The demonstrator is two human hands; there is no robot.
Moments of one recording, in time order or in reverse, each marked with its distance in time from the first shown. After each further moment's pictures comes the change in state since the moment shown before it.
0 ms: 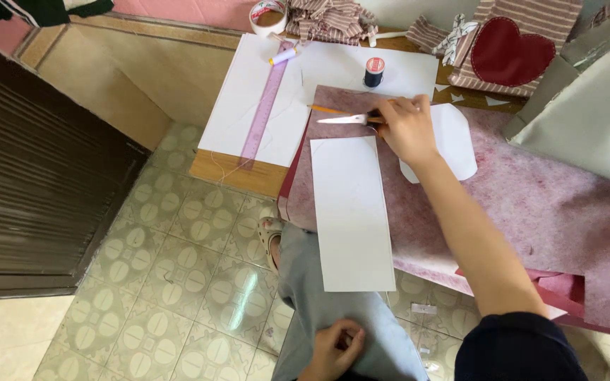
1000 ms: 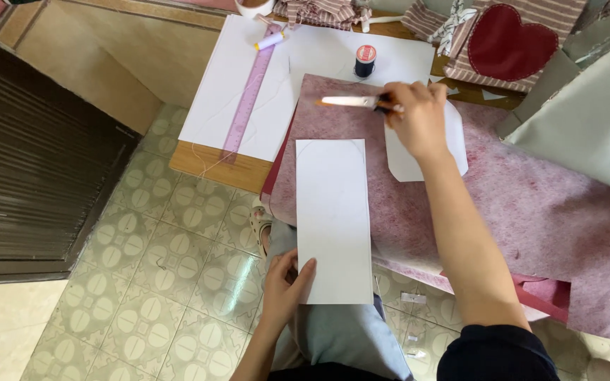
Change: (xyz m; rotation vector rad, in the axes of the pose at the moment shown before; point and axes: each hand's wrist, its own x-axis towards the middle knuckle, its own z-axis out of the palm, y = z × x) left_hand 0.141 0.112 -0.076 0.214 0.231 -0.604; right_hand -0.008 0.027 -0.022 0.323 -0.057 0.203
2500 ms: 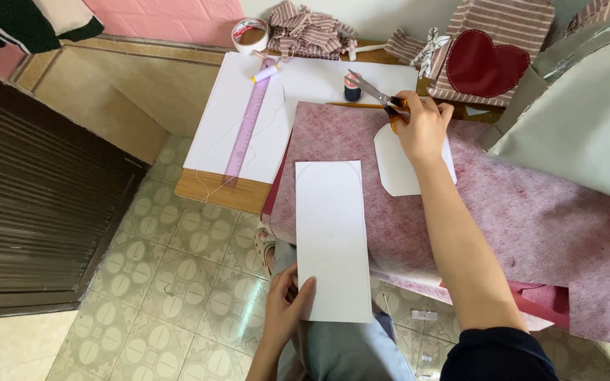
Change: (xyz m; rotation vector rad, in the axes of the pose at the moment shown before) left_hand 0.002 -0.010 -0.002 -0.052 -0.004 0.057; right_hand -0.009 0.051 0.029 -0.170 0.203 0.288
